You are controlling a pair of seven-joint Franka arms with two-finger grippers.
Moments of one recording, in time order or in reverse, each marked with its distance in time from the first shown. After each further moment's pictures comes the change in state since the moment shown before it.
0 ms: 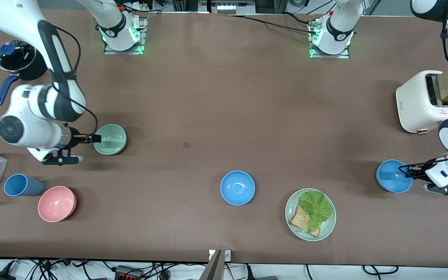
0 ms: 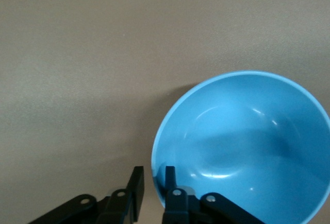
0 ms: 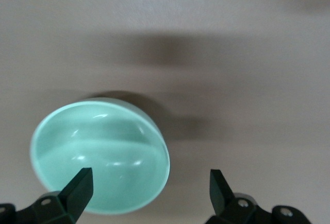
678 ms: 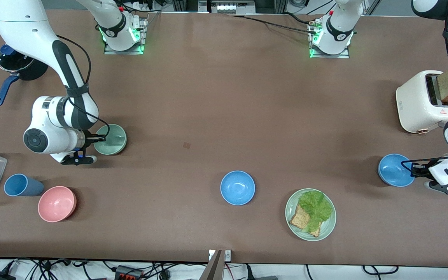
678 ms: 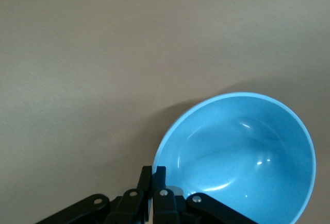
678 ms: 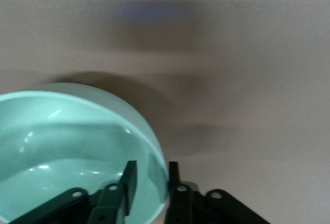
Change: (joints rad) left arm 0.007 -0.018 -0.018 0.030 0.000 -0.107 0.109; right arm 0.001 0.064 0.004 -0.016 0.000 -0.012 -0.001
